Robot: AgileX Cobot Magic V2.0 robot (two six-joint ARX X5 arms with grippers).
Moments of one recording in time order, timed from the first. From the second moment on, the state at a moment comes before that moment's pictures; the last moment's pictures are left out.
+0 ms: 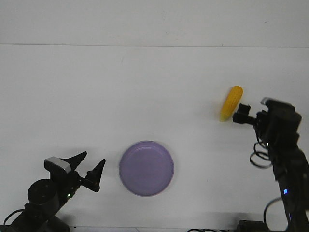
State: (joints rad) left arm -0.53 0.33 0.48 -0.30 -0.03 -0.25; right arm -0.06 1.13 1.08 -0.47 -0.07 0.32
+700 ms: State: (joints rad) left arm -0.53 0.33 0.48 -0.30 -0.02 -0.25; right arm -0.04 2.01 1.63 -0.64 0.05 0.43
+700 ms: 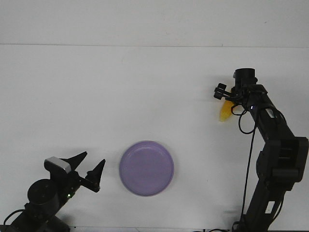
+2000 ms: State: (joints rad) left arm -0.53 0.33 0.48 -0.29 -0.02 -0.25; right arm 0.23 1.24 1.49 -0.76 -0.08 0.20
